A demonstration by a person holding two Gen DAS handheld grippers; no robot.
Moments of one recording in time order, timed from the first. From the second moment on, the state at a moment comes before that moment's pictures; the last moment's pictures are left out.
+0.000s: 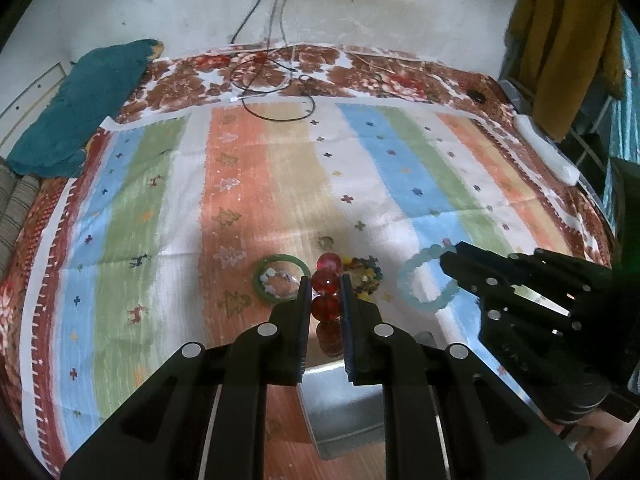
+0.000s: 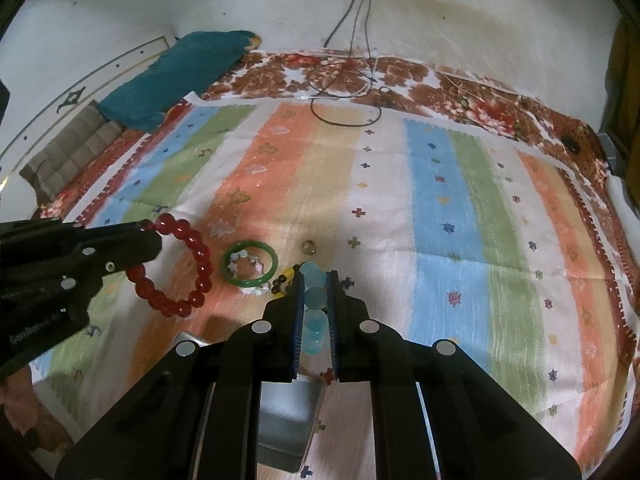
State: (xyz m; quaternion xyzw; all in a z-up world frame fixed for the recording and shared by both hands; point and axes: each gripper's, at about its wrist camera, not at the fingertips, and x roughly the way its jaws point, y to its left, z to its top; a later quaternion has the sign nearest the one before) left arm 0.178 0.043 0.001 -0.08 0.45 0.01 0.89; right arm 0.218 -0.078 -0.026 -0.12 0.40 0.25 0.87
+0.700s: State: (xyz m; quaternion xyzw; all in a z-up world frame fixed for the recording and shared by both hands) left arm 0.133 0.024 0.014 -0.08 0.42 -0.01 0.90; right arm 0.175 -0.095 -0.011 -0.10 0.38 0.28 0.88
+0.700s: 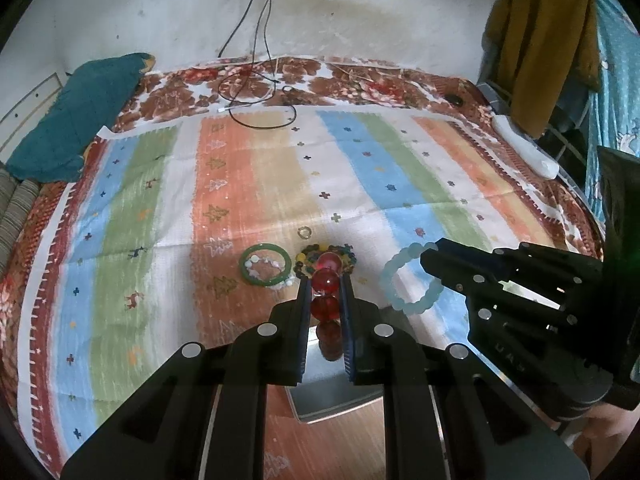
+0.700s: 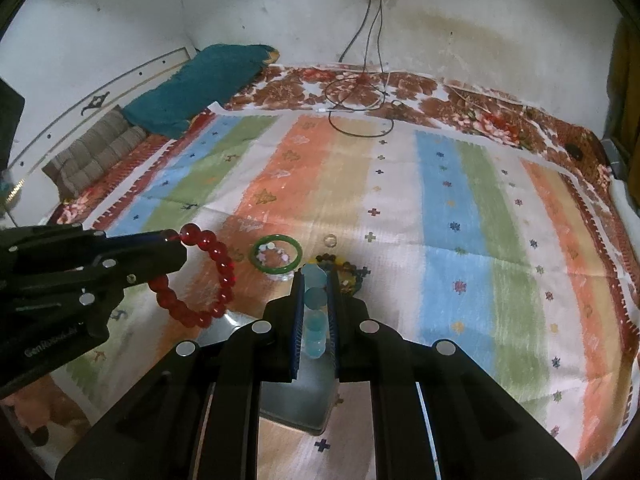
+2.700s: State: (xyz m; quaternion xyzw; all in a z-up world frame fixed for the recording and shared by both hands) left arm 0.149 0.064 -0.013 -0.11 0.46 0.07 0.88; right arm 0.214 -0.115 -0.036 -0.06 0.46 0.24 0.85
